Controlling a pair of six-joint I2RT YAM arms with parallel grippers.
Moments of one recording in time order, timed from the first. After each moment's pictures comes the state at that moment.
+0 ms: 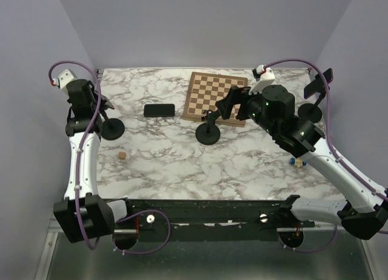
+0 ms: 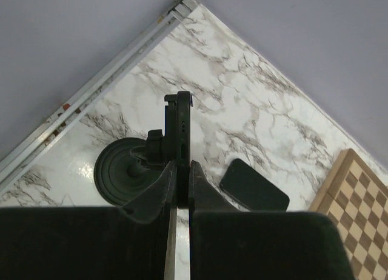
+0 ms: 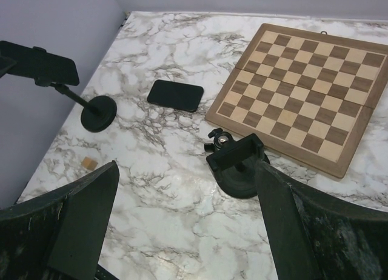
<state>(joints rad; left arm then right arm) 0.22 1.23 1.16 -0.31 -0.21 -0.51 0.77 1.16 1.34 -0.43 0.25 0.37</state>
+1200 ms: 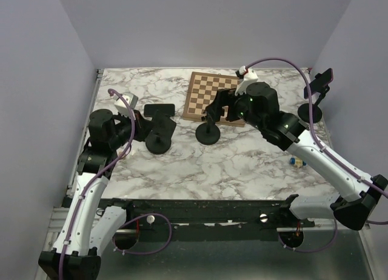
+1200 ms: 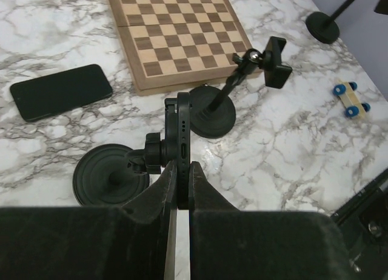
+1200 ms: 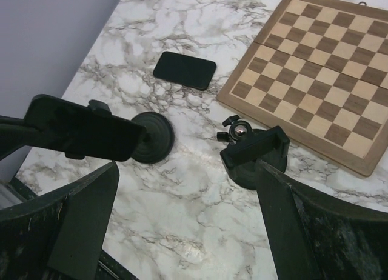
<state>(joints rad) -0.14 0.76 0.86 -0.37 0.45 -0.20 0.77 1.25 1.33 -0.41 0.17 0.38</state>
